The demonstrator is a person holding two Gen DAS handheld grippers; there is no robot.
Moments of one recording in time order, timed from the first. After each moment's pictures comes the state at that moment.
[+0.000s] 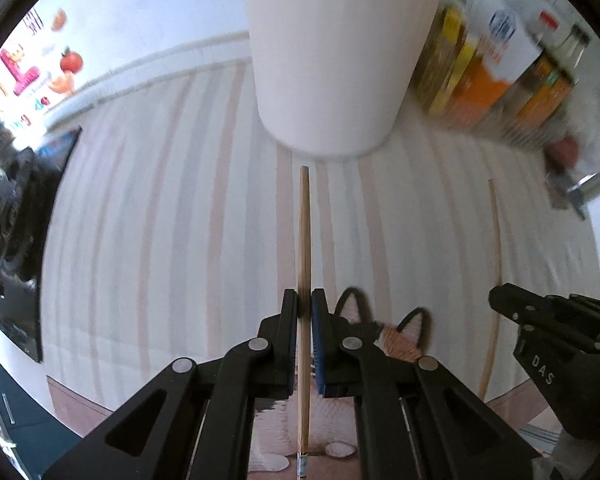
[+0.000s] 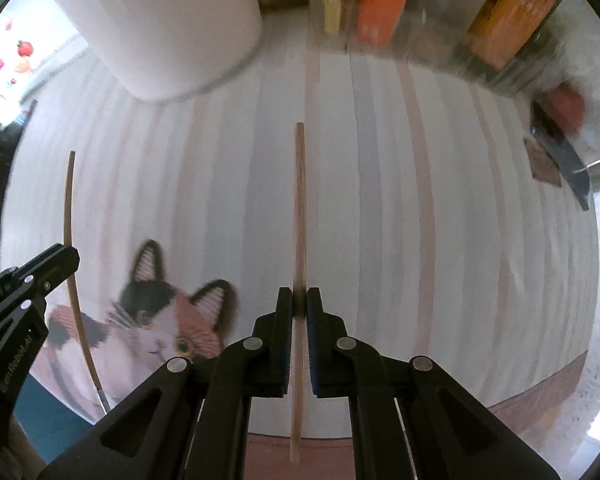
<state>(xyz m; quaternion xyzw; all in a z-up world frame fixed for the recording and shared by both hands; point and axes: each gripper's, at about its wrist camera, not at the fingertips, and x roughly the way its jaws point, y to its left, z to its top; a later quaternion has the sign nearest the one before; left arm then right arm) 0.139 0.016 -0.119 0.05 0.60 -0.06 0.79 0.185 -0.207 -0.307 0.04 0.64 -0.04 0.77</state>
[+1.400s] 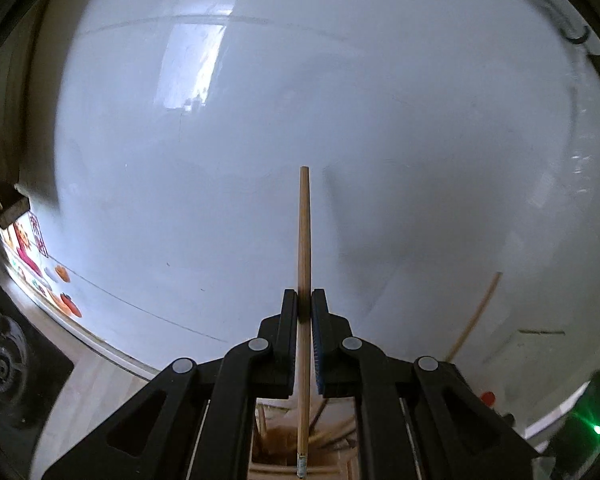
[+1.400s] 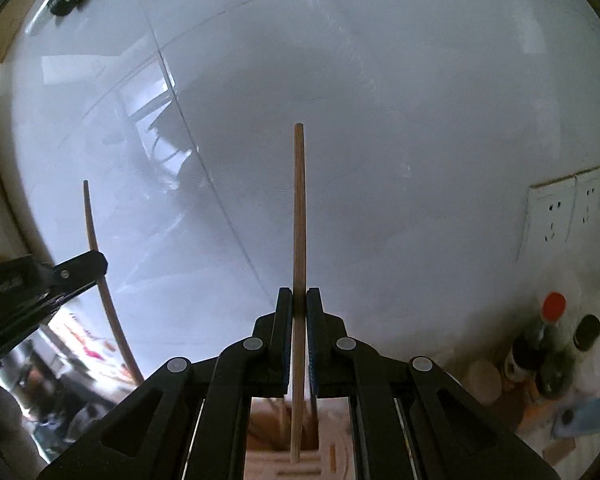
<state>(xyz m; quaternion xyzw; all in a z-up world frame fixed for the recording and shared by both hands) 0.354 0.035 0.096 -0.13 0.28 -0.05 0.95 0.370 -0.205 -0.030 0.15 0.21 0.00 0.97</state>
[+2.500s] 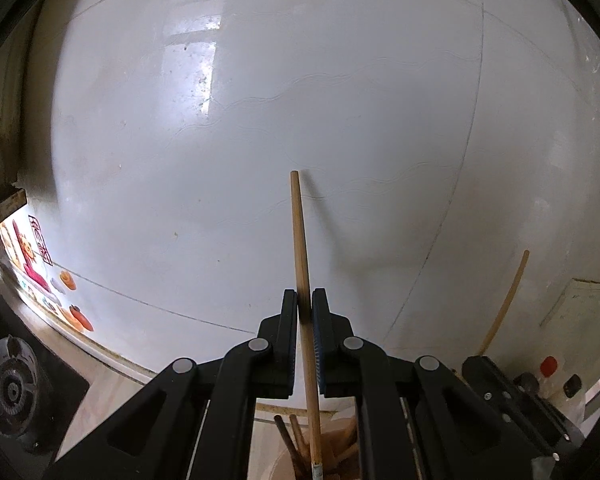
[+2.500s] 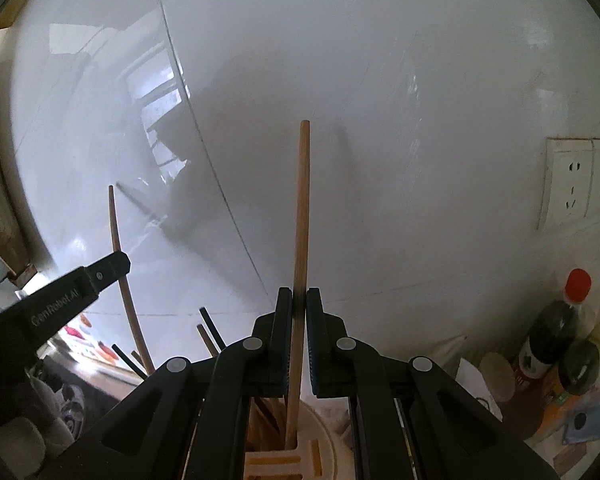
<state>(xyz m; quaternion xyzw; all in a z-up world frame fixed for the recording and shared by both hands) 0.384 0.048 0.016 -0.06 0.26 -0.04 0.96 0.400 -0.197 -0.075 0.13 0.22 0.01 0.97</state>
